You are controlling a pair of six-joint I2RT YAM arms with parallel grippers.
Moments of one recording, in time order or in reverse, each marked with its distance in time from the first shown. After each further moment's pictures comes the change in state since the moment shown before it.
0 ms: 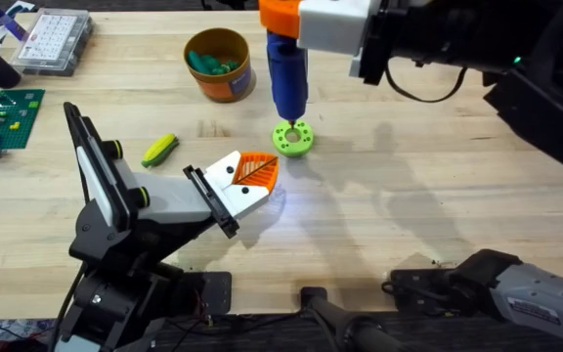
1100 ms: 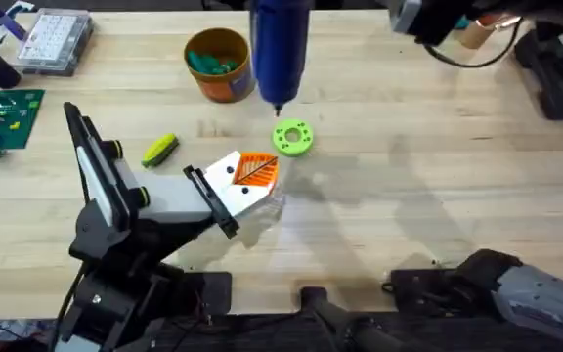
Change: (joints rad) left arm 0.000 0.000 0.000 -0.002 0.000 -0.001; right arm 0.035 -0.044 0.128 0.097 -0.137 0.156
